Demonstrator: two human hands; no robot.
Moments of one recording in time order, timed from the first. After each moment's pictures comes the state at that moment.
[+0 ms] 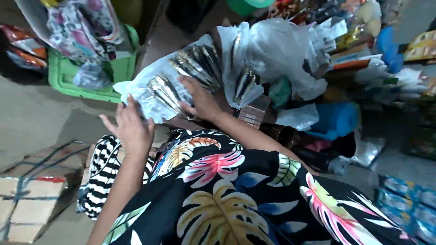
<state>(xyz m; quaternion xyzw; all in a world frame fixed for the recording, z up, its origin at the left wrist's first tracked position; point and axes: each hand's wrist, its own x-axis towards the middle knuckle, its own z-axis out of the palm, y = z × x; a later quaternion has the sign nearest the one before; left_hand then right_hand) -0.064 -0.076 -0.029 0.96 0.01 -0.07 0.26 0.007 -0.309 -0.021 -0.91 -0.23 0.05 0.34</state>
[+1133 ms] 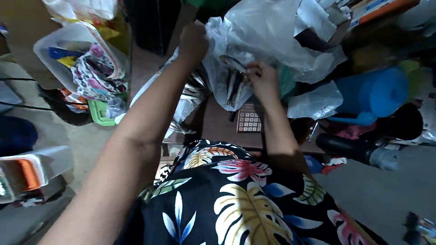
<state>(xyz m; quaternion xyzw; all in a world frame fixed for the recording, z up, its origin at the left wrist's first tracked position) 0.185 -0.321 0.007 0.91 -0.19 -0.24 0.28 0.000 -0.470 0.099 -0.93 0.20 0.05 0.30</state>
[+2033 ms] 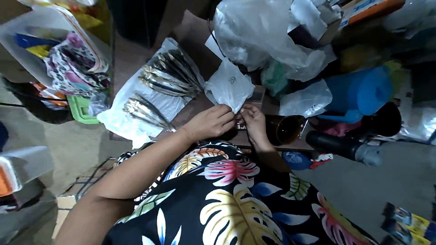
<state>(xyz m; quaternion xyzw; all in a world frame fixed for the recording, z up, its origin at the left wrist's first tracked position) -0.001 -0.286 0.003 0.65 -0.67 0.05 0.35 -0.113 -0.460 0.006 -0.68 0.37 0.00 0.64</state>
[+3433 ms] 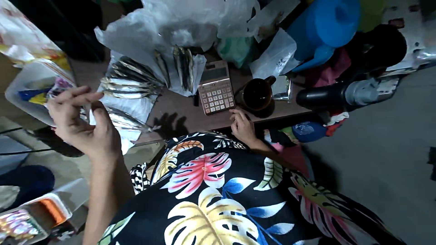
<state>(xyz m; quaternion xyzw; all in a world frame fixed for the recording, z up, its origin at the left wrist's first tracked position) 0.000 -0.190 0.070 0.83 -0.28 0.10 0.48 -0.257 -0.482 -0.045 -0.93 0.18 -0.07 0.32</state>
